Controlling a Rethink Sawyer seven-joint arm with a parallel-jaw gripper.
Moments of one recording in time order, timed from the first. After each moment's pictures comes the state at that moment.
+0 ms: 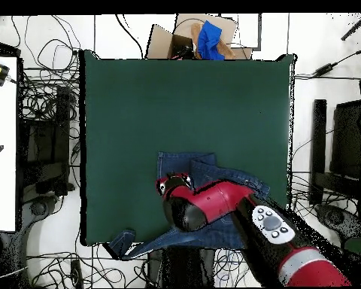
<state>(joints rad) -0.61 -0.63 0.46 2.03 -0.82 0.05 1.93</state>
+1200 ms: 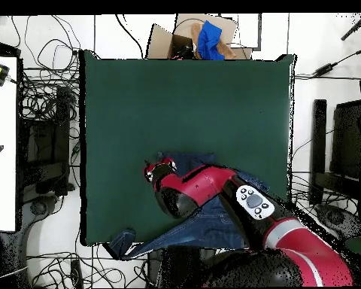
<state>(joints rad) -0.59 -0.48 0.53 1.91 -0.97 -0.06 1.93</state>
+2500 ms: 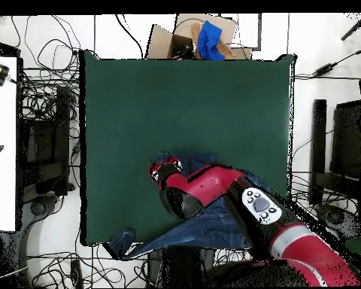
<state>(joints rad) -0.61 -0.56 0.52 1.92 -0.97 -0.01 1.93</state>
